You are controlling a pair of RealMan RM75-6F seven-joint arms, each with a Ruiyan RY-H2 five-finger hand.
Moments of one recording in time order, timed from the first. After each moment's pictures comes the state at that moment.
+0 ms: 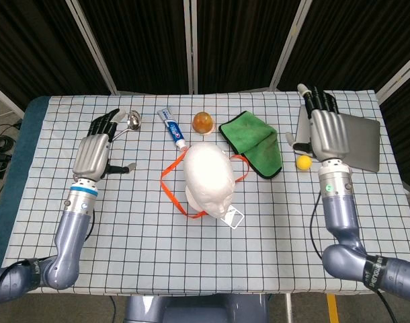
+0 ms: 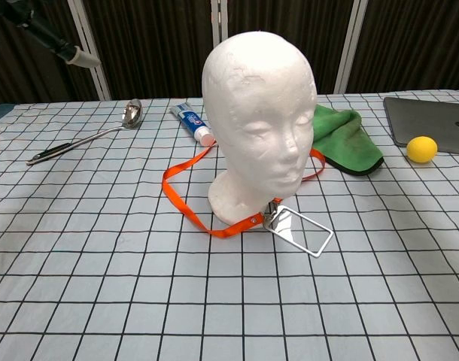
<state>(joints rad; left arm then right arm) -0.71 -1.33 -0.38 -1.85 0.86 1.26 0.36 0.79 -1.10 0.40 -1.85 -0.68 1.27 -0.34</state>
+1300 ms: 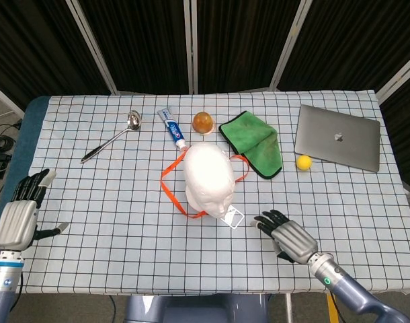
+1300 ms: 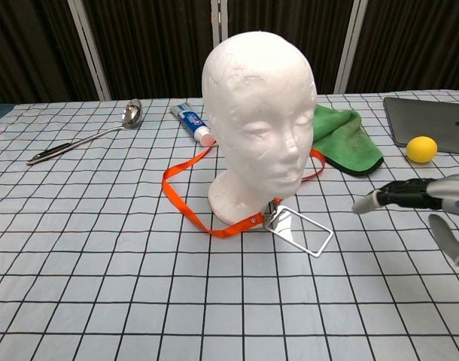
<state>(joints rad) -0.26 -1.11 0.00 -1.91 1.34 1.49 0.15 0.52 -1.19 -0.08 -1.74 -1.62 0.97 0.02</state>
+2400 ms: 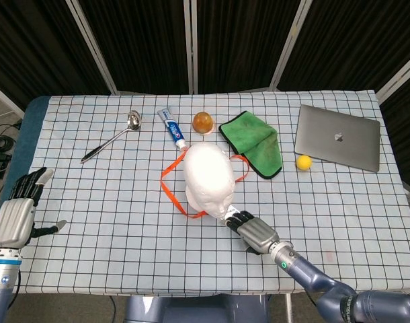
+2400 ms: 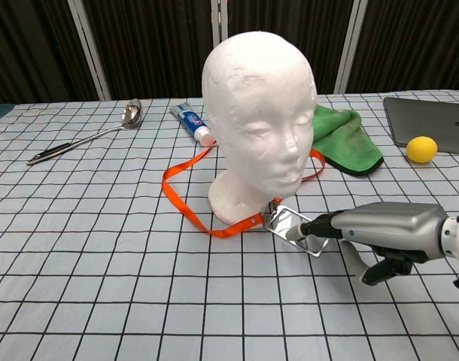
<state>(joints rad) -0.23 -1.10 -0.05 -1.89 1.34 1.45 0.13 0.68 -1.42 0.01 -1.66 -1.27 0.72 -0.24</state>
